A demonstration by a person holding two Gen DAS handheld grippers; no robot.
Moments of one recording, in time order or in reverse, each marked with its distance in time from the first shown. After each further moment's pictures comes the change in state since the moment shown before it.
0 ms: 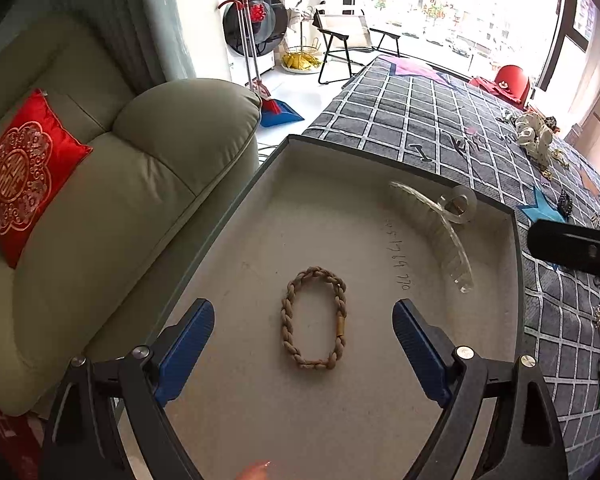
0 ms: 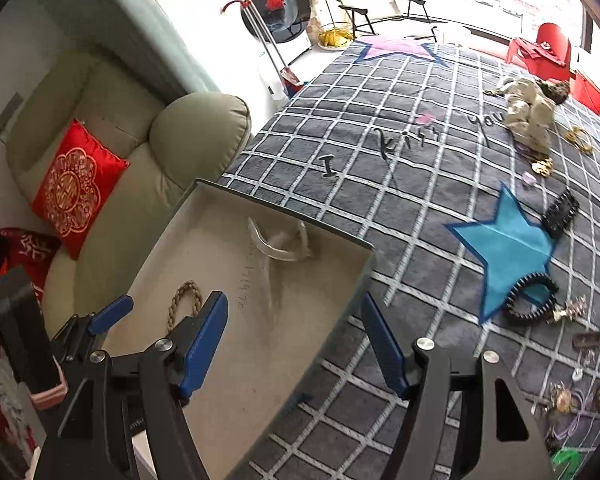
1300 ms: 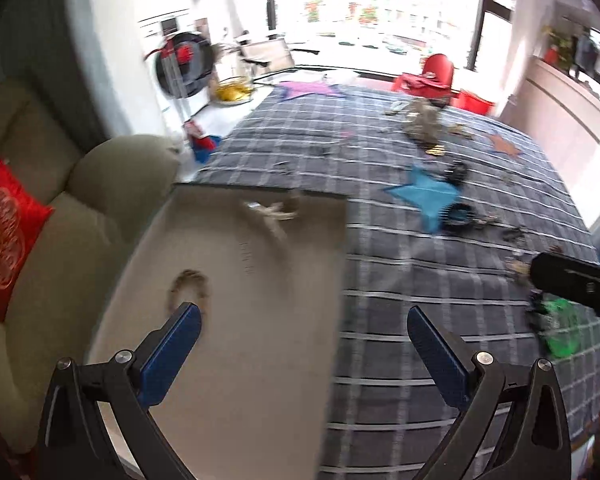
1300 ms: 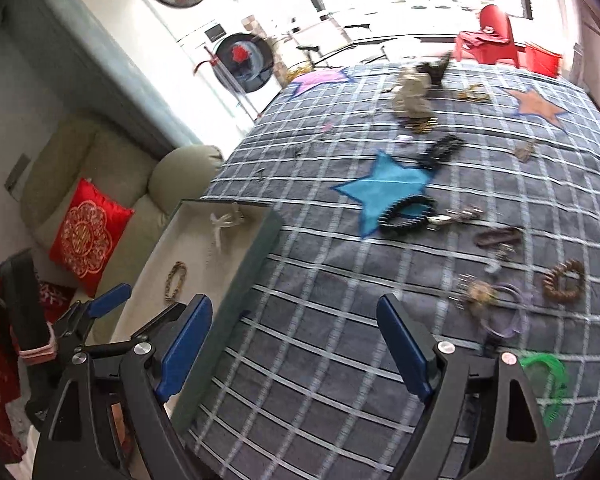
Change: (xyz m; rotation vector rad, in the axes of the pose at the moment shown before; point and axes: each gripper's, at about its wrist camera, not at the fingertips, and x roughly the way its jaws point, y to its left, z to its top) left arm -0.080 -0.099 -0.025 0.205 -0.085 -0.145; right arm -0.110 -0.092 -0.096 0.168 -0.171 0.004
